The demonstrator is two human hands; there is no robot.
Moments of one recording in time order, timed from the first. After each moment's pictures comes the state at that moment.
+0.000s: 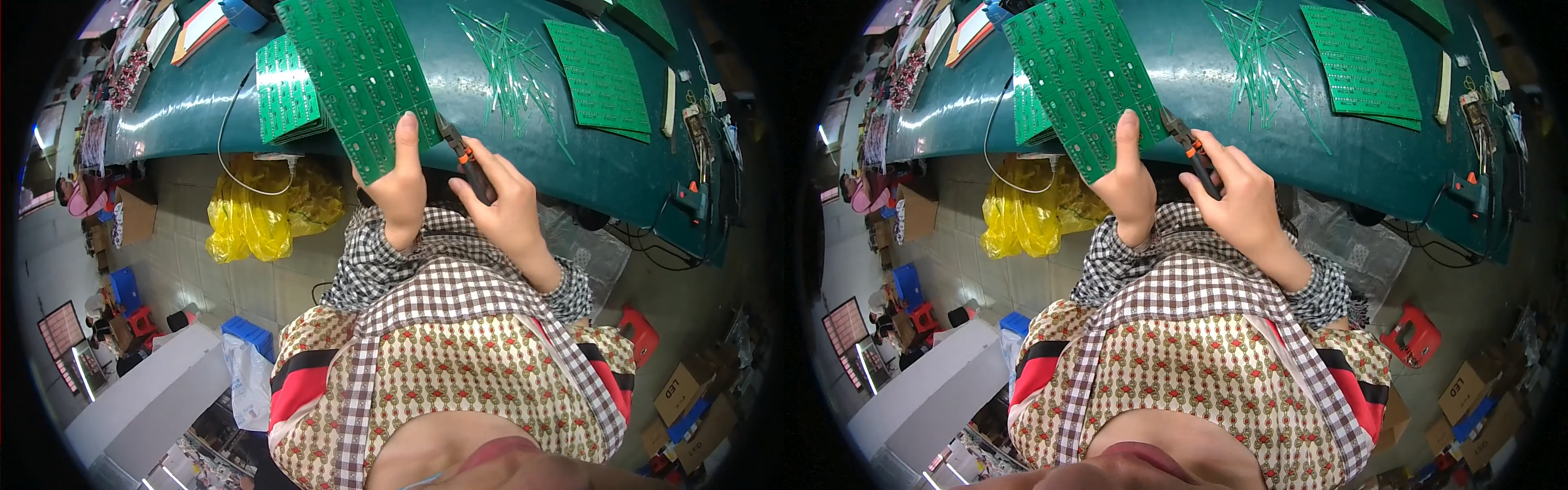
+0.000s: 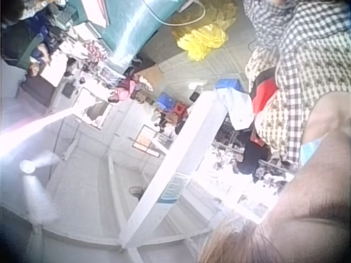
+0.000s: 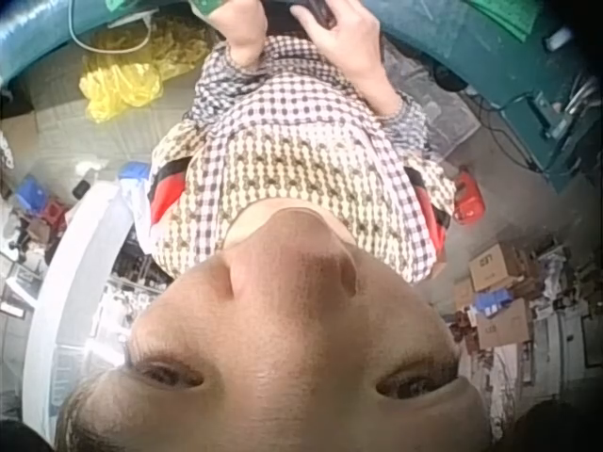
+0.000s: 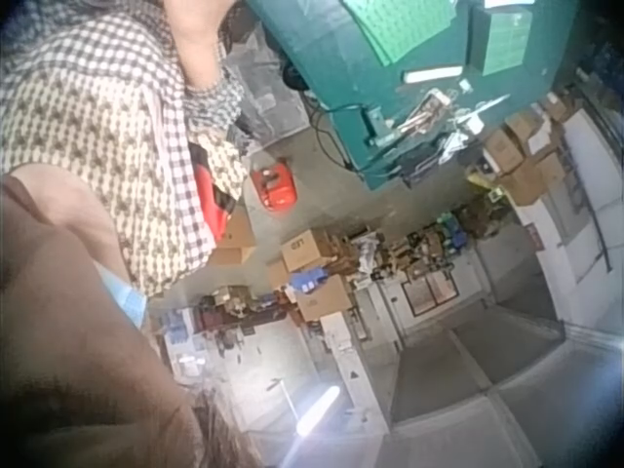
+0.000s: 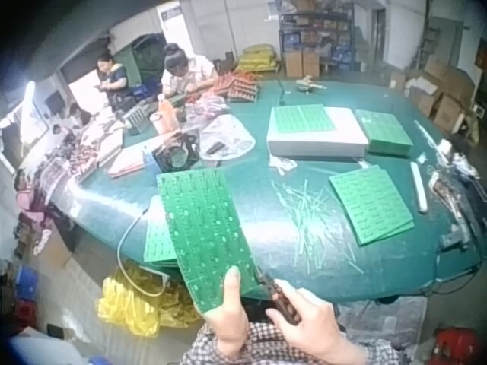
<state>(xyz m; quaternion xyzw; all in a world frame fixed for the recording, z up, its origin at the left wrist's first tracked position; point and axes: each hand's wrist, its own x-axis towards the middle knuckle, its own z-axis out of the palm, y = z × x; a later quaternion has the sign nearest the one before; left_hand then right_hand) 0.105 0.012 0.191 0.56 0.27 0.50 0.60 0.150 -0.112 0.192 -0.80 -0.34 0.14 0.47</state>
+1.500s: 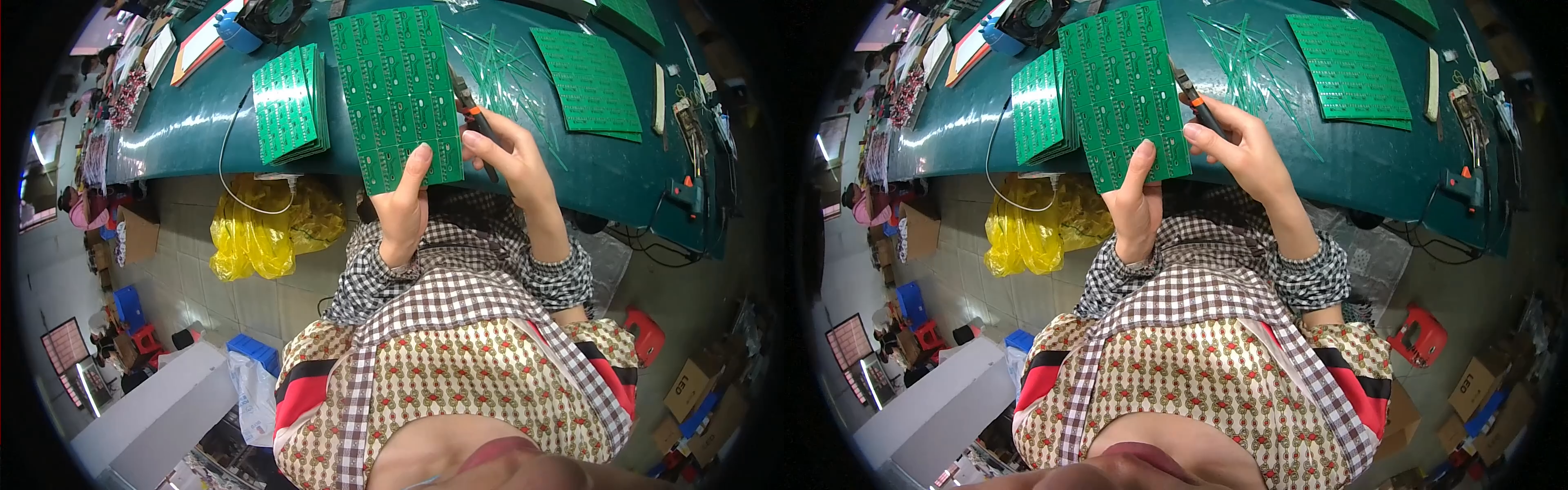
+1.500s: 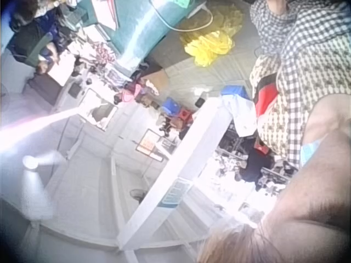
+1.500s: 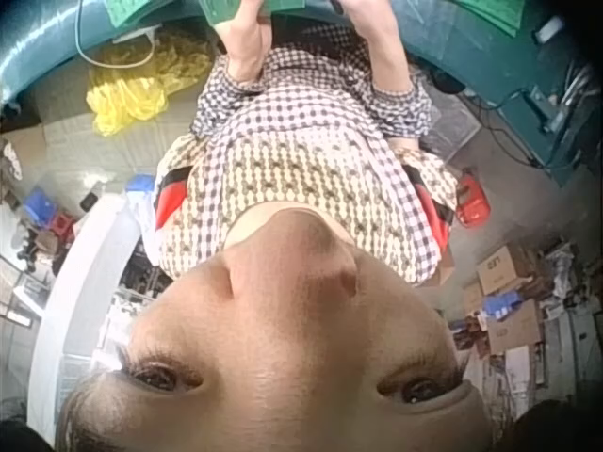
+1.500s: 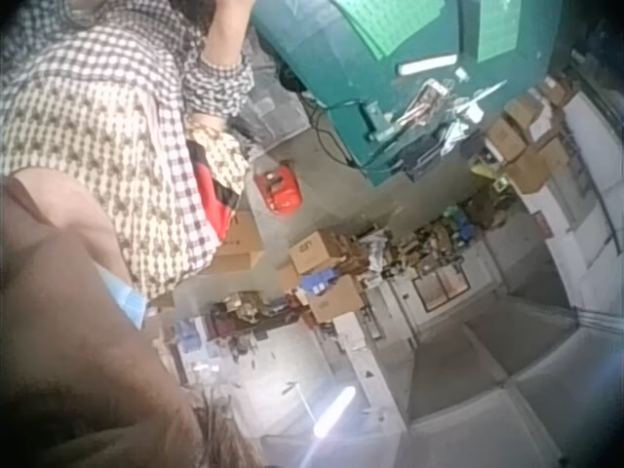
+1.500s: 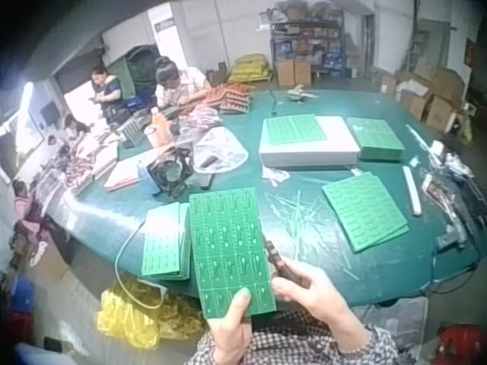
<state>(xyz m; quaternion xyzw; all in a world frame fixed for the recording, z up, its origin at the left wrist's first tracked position) 0.096 0.007 0.196 0.40 0.16 0.34 0.84 0.208 -0.096 0.204 -0.60 -0.24 0.35 0.67</state>
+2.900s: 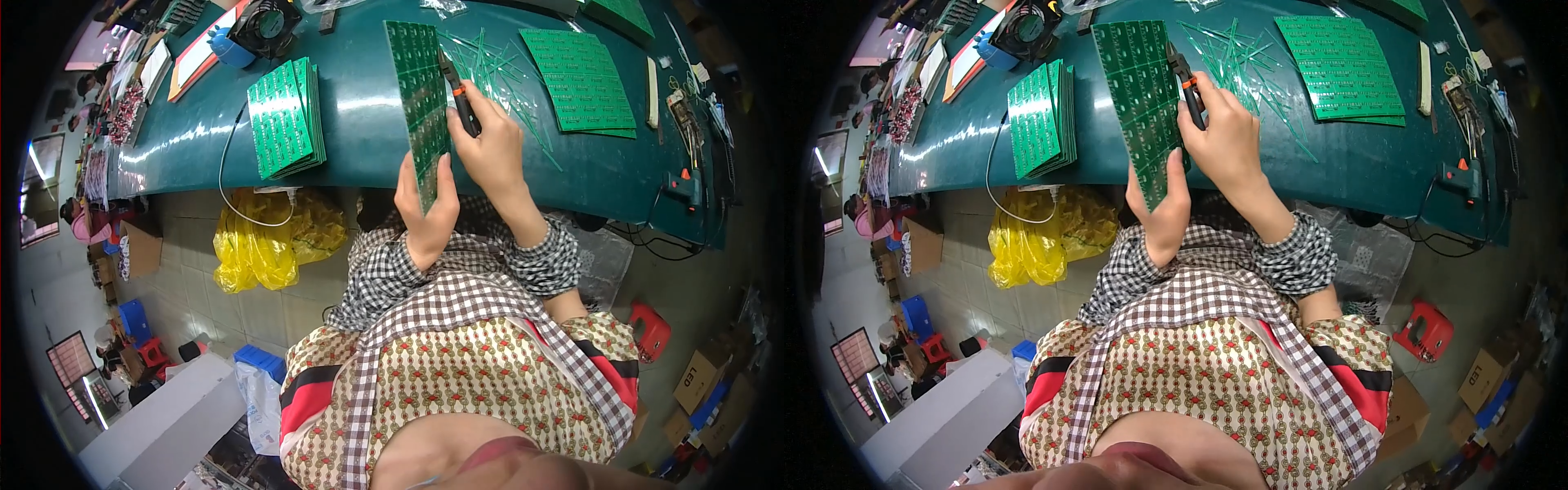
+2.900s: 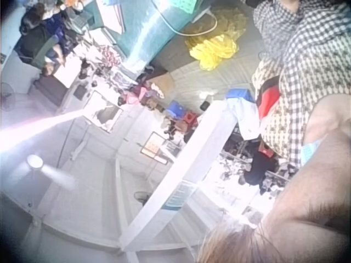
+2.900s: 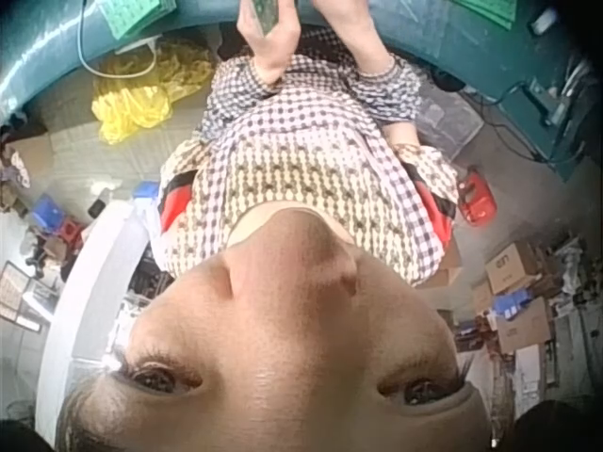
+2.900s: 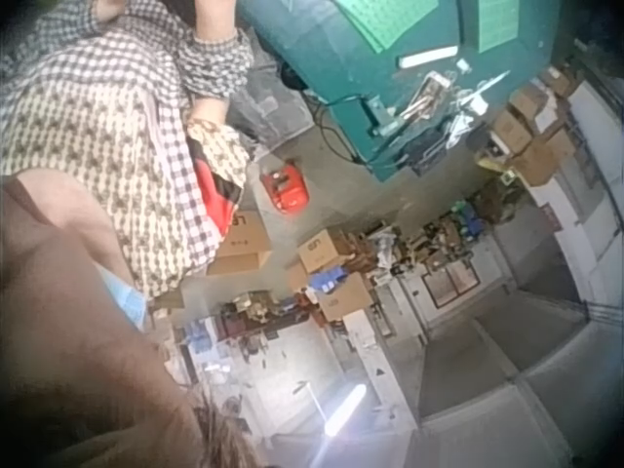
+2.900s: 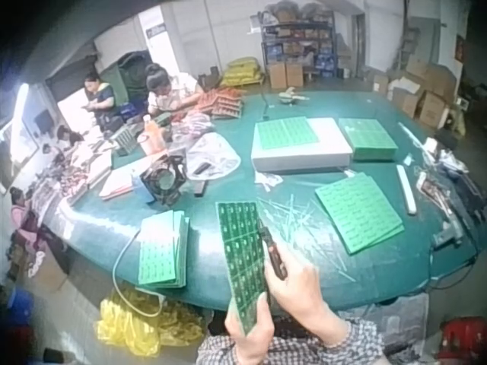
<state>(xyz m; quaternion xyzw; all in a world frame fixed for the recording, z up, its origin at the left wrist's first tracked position) 0.108 -0.013 0.164 0.71 0.19 0.44 0.52 0.209 -0.059 0.195 -0.83 -0.29 -0.09 0.47</state>
